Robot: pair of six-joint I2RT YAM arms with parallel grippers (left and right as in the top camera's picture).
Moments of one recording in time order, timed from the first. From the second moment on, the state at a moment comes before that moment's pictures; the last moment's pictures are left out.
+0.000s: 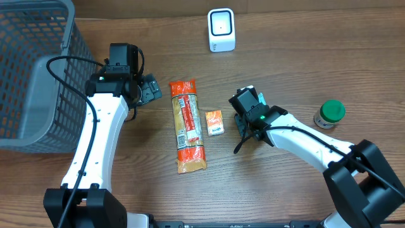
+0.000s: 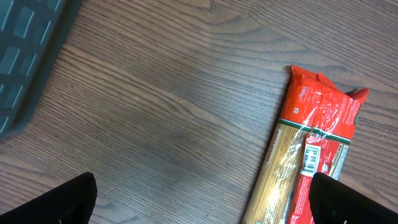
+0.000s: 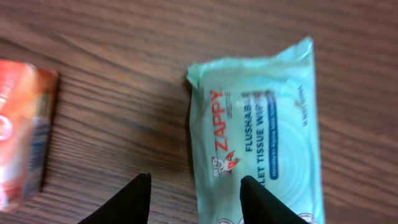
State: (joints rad) left arm -0.02 1.58 1.37 -0.98 -0.19 -0.45; right arm 0.64 1.77 1.05 -0.47 0.25 0.28
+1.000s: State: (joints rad) left arm -0.02 1.58 1.37 -0.98 -0.19 -0.45; right arm 0.64 1.84 1.06 -0.44 0.32 0.22
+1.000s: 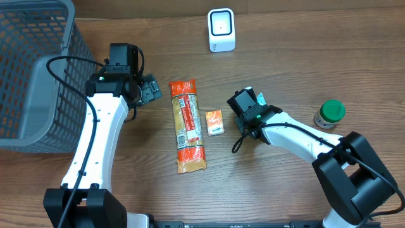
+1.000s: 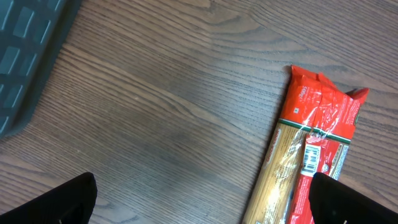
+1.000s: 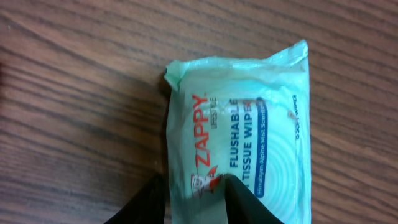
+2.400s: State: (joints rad) left arm -0.02 1.58 1.37 -0.98 -0.19 -0.45; right arm 0.39 1.53 1.06 -0.63 -0.28 0.30
